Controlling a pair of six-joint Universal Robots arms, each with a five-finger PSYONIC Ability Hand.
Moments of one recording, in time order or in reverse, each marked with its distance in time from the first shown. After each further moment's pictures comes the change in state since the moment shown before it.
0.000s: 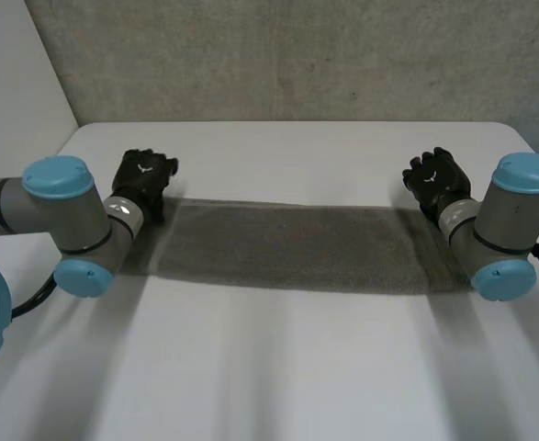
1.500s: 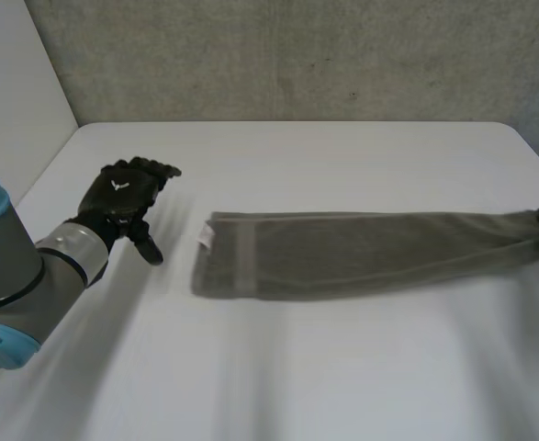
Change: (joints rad) left arm 0.040 0.566 -0.624 0.021 0.137 -0.203; right arm -0.317 -0.350 0.371 0.163 0.119 -0.120; left_hand -0.149 -0.172 -0.175 -0.145 -0.203; right_hand 1.069 1.077 1.097 1.084 1.097
